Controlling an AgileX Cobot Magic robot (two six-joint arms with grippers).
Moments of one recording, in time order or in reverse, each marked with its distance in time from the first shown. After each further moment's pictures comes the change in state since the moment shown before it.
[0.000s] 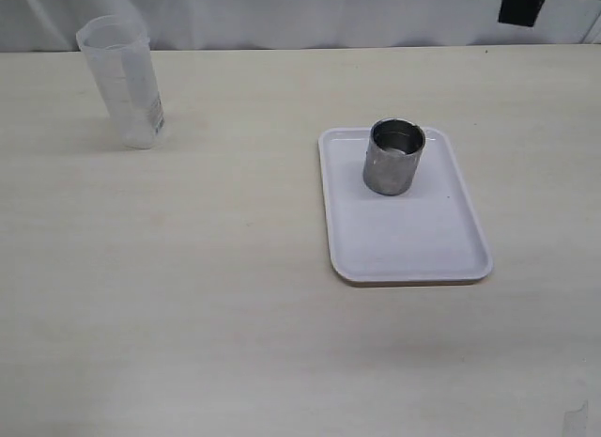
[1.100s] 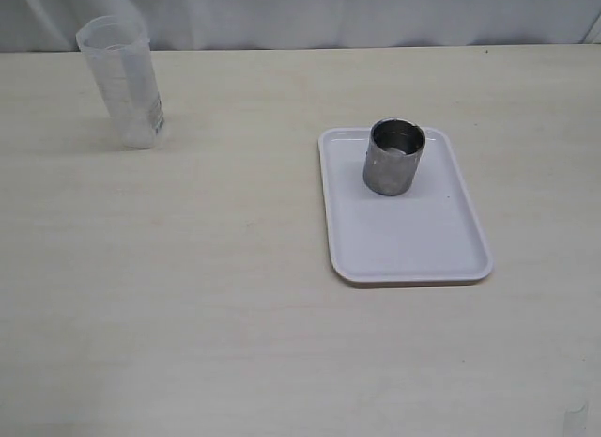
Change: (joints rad) left arm 0.000 0.000 0.000 0.000 0.008 0.000; right arm 0.000 -1.077 0.342 0.357 0.271 -0.170
